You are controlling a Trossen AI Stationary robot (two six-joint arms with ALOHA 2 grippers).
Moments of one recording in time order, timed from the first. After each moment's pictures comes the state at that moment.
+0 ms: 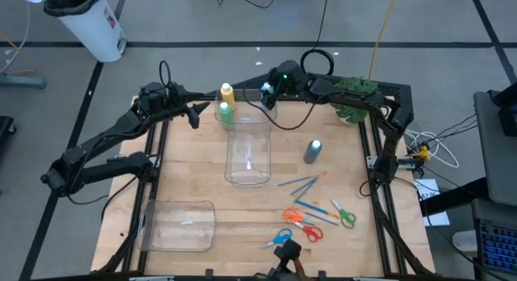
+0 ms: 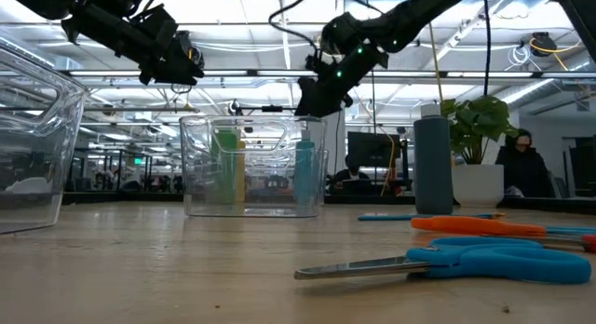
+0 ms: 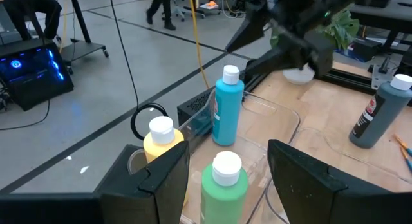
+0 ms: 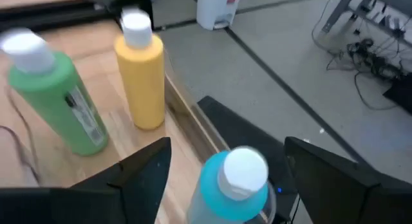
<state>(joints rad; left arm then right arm) 0.81 0.84 0.64 -0.08 0.23 0.05 -0.57 1.84 1.47 -0.14 0.08 -0.13</state>
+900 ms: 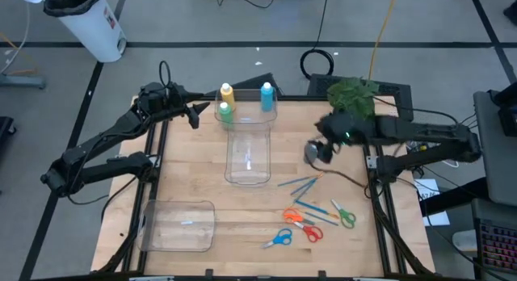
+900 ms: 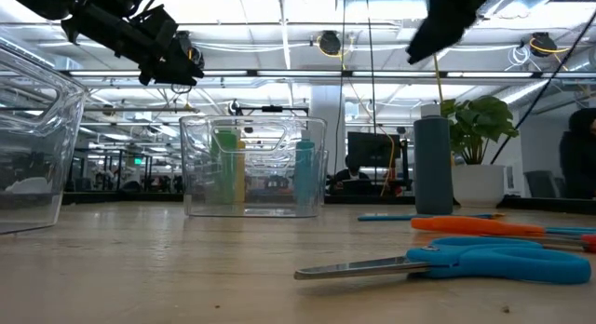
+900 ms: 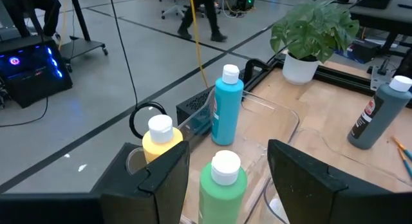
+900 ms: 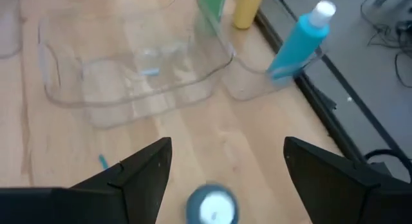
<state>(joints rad) 0.81 0.84 0.64 -0.08 0.24 0.03 -0.08 1.02 1.02 -0.73 0.32 0.12</state>
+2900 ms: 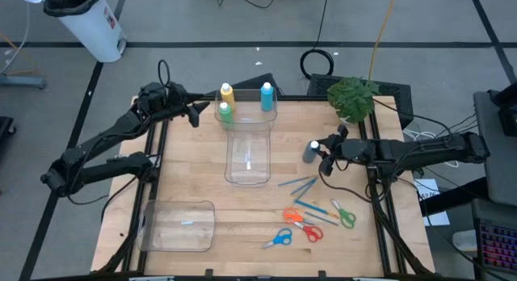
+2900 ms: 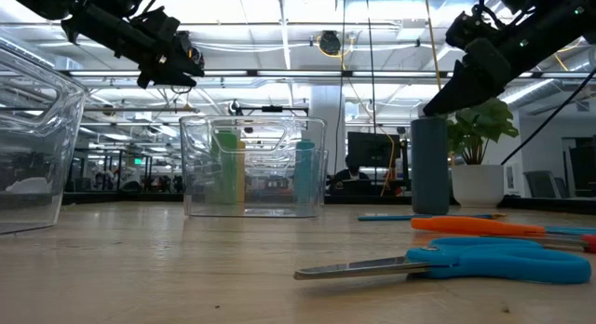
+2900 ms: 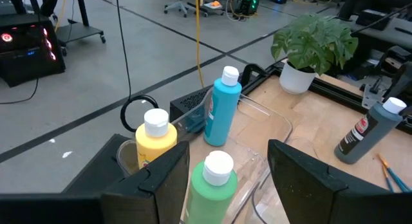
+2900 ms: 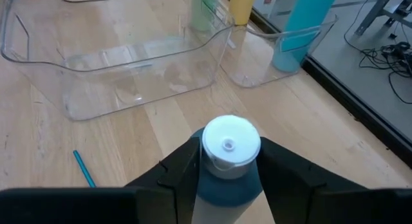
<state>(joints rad) 0.82 0.84 0.64 -0.08 0.24 -0.08 0.01 0.79 0.45 -0.21 0.44 0.17</state>
